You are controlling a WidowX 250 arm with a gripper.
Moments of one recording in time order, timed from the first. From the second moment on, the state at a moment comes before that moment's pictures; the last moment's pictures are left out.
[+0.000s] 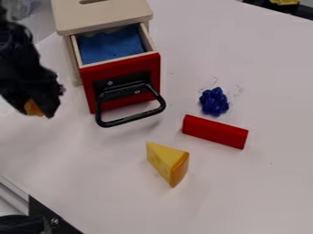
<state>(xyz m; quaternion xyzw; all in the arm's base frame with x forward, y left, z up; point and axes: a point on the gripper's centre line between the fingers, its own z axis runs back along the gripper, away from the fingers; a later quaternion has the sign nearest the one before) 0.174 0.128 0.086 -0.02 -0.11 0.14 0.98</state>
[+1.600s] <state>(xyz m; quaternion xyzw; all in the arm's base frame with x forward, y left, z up) 0.291 0.104 0.084 -0.02 -0.10 0.06 0.99</state>
